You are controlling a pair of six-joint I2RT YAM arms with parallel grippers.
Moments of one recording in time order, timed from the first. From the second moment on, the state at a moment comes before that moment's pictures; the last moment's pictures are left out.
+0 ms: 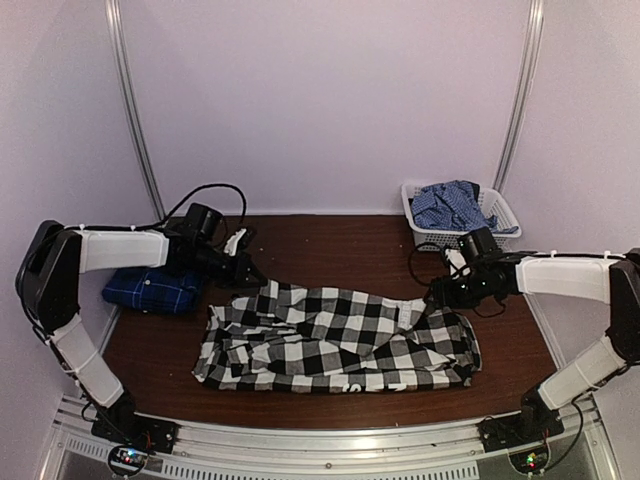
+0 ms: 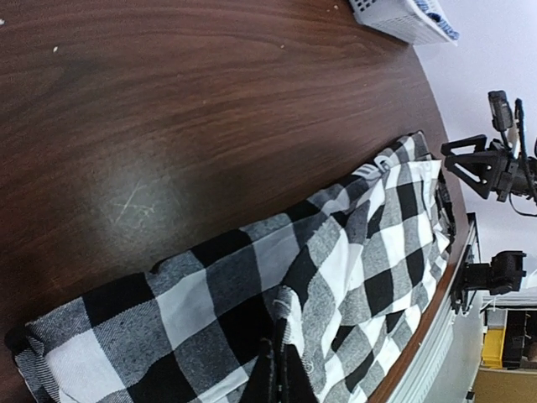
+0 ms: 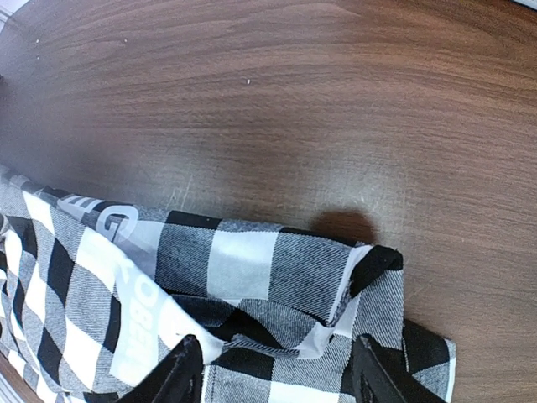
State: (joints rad) left arm -0.43 1.68 1.07 -0.26 0.63 -0.34; right arm 0.38 1.42 0.78 -0.31 -0.12 0.33
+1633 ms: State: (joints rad) left arm -0.60 1.80 0.80 0.19 0.45 -0.40; right arm 0.54 1.58 0.73 -0.15 -0.08 0.43
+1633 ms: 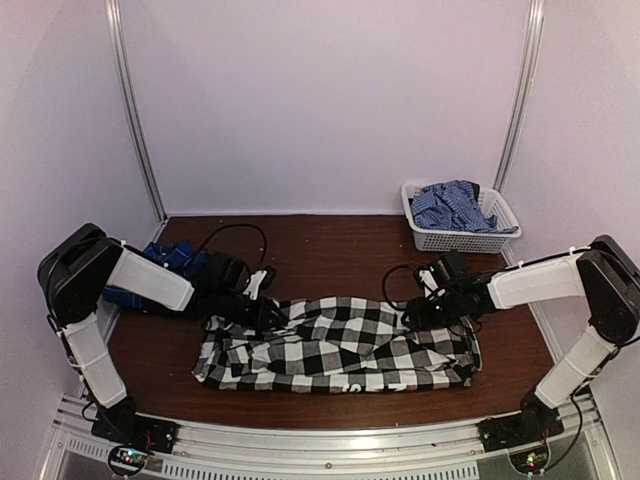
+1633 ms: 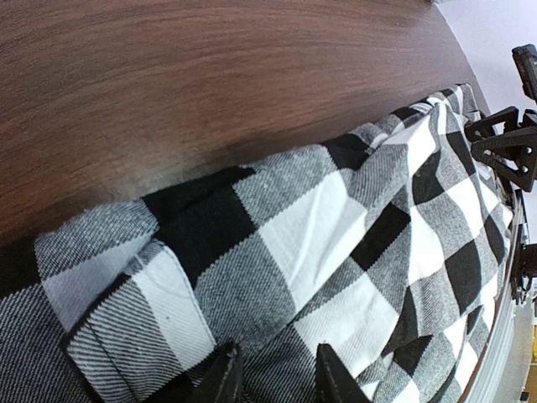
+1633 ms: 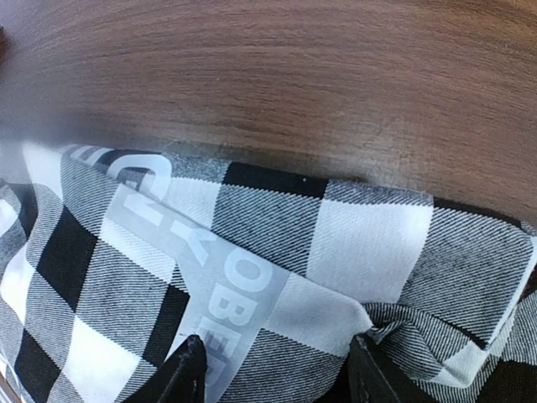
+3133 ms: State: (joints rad) left arm -0.62 1.76 0.72 0.32 0.36 -0.42; right arm 0.55 1.48 0.67 -0.20 -0.03 0.44
